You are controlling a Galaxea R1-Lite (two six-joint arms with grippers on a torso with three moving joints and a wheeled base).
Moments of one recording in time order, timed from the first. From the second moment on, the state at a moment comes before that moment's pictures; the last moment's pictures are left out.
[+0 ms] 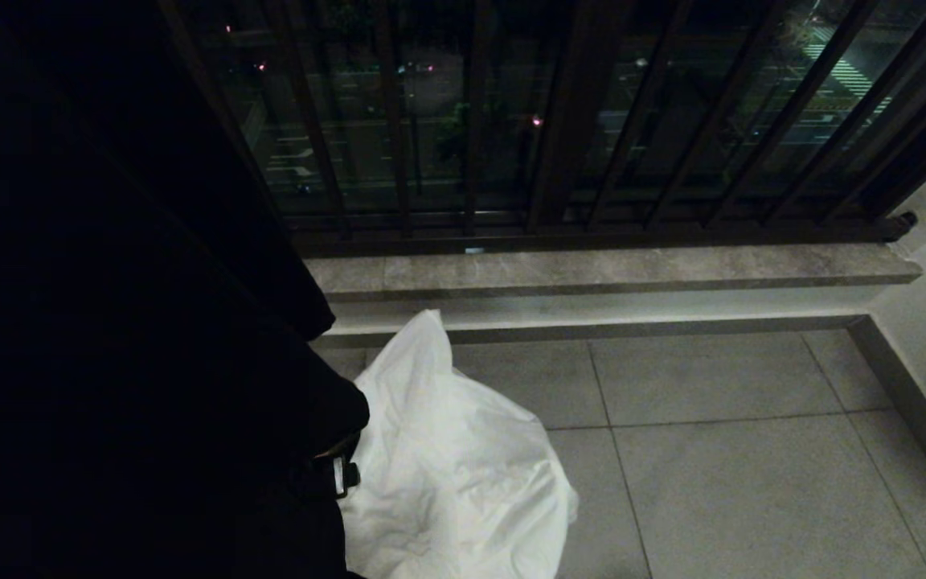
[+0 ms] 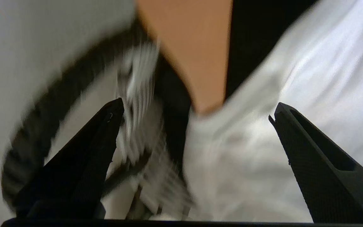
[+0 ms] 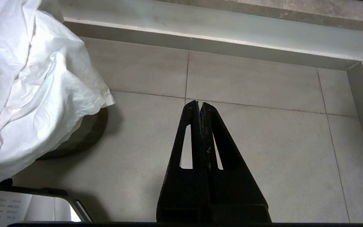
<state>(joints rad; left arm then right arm) -0.41 2.10 -0.76 -0.40 0.18 -0.53 0.00 0.00 0.00 0.01 0.04 -0.13</state>
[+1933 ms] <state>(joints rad) -0.45 2.19 -0.74 -0.59 0.38 -0.73 0.00 0.00 0.00 0.02 0.04 -0.13</state>
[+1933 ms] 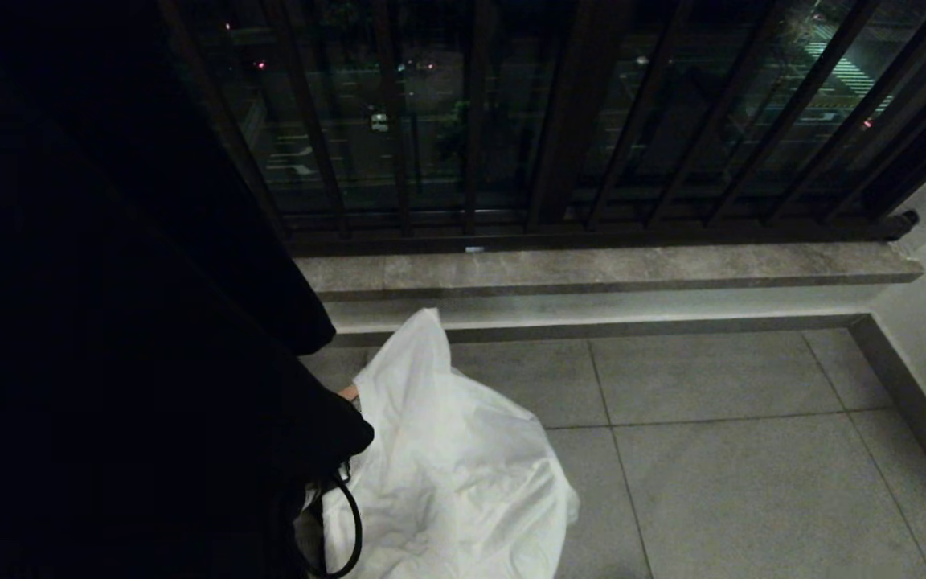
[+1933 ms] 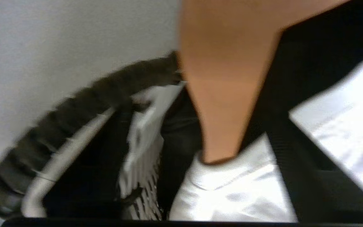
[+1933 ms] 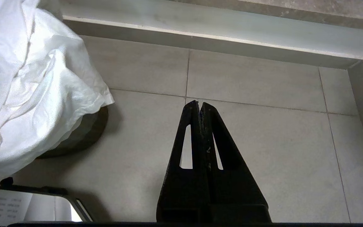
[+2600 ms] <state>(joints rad) -0.47 2.08 -0.71 -0.58 0.38 -0.73 0.00 0.00 0.00 0.02 0.04 -0.13</state>
